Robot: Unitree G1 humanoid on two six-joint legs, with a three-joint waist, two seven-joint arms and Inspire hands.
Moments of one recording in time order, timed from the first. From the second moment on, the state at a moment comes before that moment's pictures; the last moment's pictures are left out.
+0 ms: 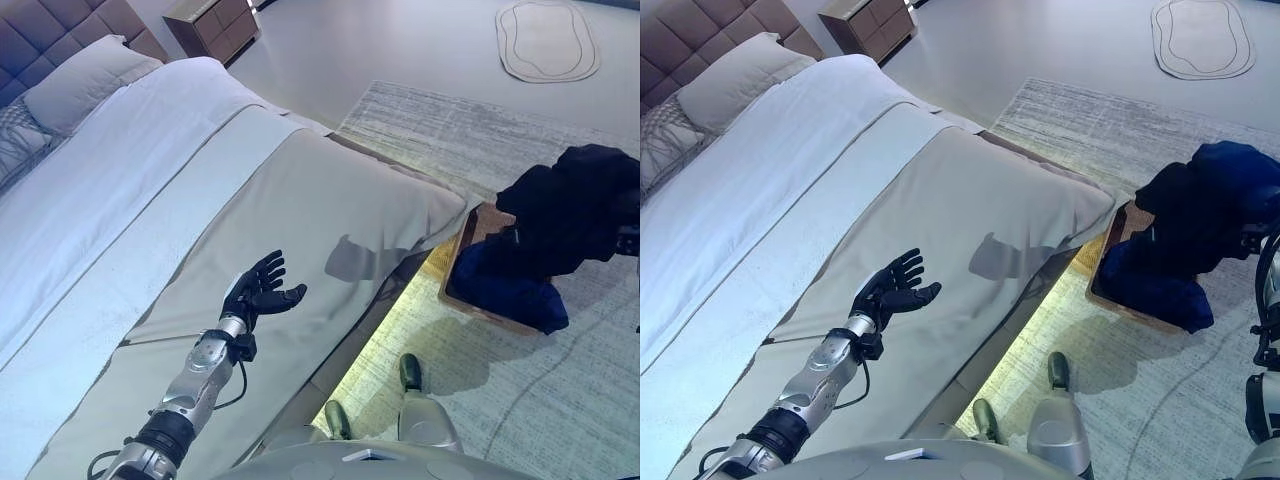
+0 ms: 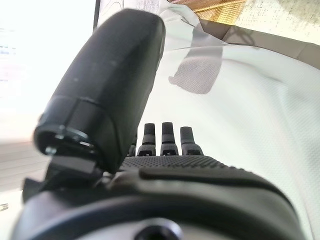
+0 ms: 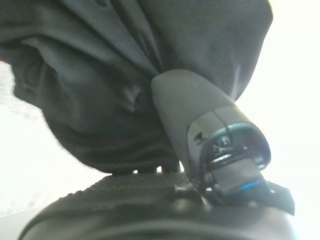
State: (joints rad) left arm -0.04 0.36 -0.35 0.38 -0.55 -0.11 0.01; right arm -0.50 -1.00 -0.03 0.76 0.29 0.24 -0.26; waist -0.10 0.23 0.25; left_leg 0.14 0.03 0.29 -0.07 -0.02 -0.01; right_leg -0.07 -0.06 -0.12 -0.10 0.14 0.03
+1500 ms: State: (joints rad) left arm -0.03 0.34 -0.29 0.46 -0.47 -0.09 0.06; right arm -0.39 -0.71 0.05 0.59 0.16 0.14 -0.17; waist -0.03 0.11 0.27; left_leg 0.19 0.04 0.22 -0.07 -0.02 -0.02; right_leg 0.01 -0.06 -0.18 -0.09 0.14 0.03
